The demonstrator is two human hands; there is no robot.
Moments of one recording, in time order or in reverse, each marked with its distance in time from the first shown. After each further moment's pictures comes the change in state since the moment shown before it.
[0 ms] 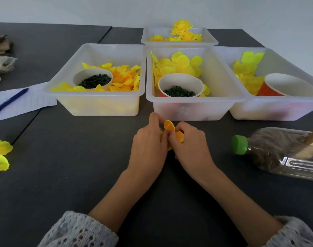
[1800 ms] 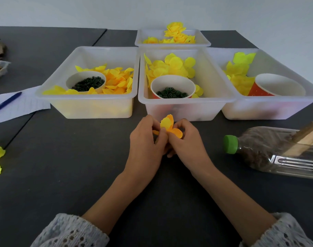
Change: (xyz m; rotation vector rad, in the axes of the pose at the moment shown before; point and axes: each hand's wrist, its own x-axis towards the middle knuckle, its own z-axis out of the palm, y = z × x) left_hand -0.005 -0.002 0.009 -0.221 0.115 0.120; right_hand 0.001 0.005 -0.010 0.526 -0.085 0.118
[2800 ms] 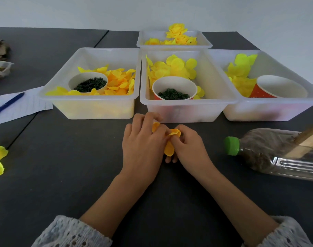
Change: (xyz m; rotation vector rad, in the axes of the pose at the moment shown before) left_hand -0.001 0.003 -0.014 0.633 -0.008 0.373; right_hand -0.005 -0.002 -0.001 -0.195 -0.054 0.000
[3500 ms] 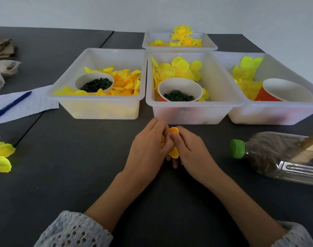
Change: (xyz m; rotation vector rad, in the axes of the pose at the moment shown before) left_hand 0.006 -0.005 0.001 -0.466 -0.164 -0.197; right_hand -0.003 0.001 -0.003 -0.094 -0.133 -0.207
